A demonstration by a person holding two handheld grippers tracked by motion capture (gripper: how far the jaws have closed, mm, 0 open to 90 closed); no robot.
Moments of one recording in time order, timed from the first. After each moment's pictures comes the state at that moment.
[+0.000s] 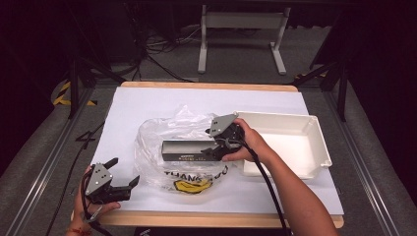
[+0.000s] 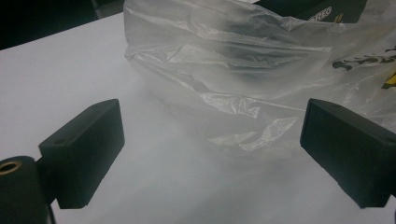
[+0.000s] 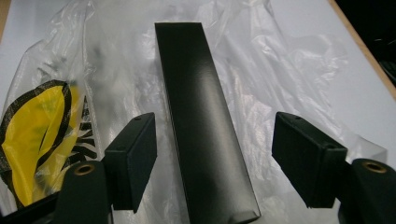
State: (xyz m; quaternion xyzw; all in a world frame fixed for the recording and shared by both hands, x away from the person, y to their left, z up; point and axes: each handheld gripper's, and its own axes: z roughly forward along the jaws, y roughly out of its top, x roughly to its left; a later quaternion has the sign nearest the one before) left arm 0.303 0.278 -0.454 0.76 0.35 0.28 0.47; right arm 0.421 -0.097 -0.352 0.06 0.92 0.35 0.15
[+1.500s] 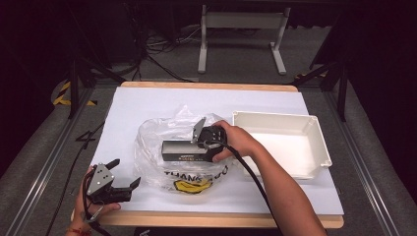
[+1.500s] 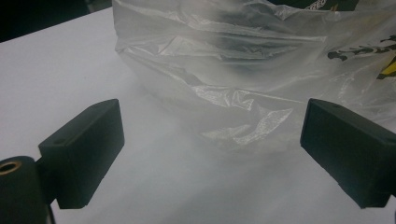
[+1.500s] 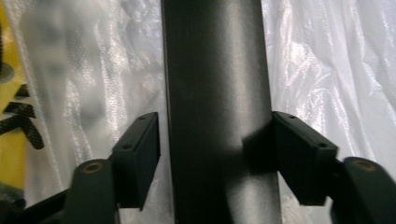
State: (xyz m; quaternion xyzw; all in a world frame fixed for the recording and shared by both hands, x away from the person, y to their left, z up) left arm 0.304 0.277 -0.456 0.77 0.35 0.27 0.46; right arm 0.446 -0.055 -0.385 0.02 0.98 0.17 0.12
